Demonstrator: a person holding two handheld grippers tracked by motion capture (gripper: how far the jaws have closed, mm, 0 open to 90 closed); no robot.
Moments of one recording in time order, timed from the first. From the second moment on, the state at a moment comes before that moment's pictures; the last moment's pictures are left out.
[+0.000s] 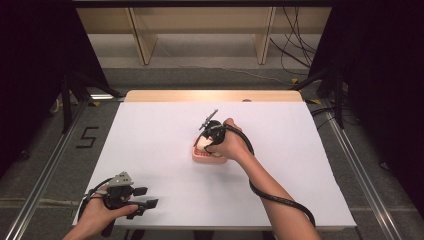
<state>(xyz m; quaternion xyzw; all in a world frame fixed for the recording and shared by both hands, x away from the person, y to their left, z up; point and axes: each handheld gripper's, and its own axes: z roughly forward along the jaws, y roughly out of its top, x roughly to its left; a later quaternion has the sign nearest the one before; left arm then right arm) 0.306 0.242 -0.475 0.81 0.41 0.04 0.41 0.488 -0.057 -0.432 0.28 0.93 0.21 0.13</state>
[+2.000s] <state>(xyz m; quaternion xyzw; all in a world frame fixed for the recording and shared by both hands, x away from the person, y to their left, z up) 0.307 0.242 -0.478 0.81 0.42 0.04 0.41 0.378 -0.206 -0.455 0.41 0.85 0.30 0.13</state>
